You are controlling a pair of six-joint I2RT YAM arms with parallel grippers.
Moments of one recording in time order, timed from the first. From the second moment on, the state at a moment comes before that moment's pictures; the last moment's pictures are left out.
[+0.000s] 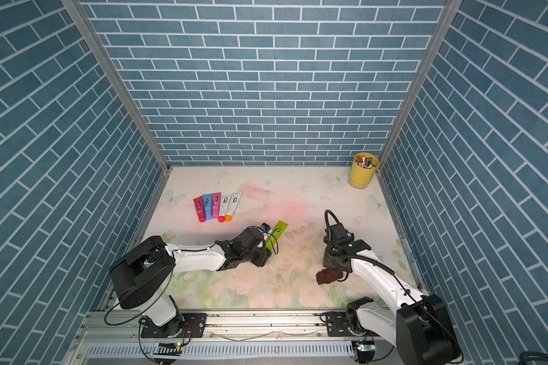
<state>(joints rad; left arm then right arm) -0.89 1.66 0.74 0.01 -0.08 -0.25 0.41 1.08 0.58 -0.76 0.05 0.60</state>
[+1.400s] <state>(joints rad) -0.89 1.69 0.77 0.10 -0.03 -0.10 0.46 1.65 0.89 -0.14 -0.43 0.36</state>
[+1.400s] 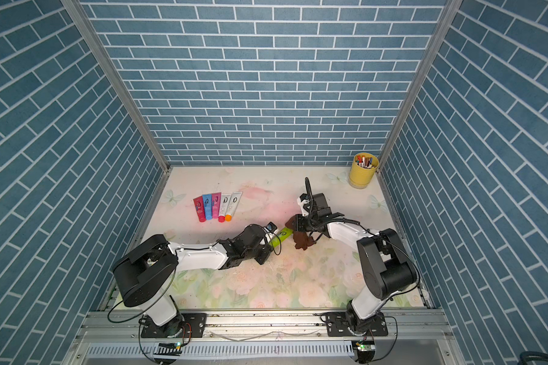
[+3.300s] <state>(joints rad) -0.90 1.74 0.80 0.10 0.01 -0.09 0.56 1.65 0.66 0.20 -0.28 0.47</state>
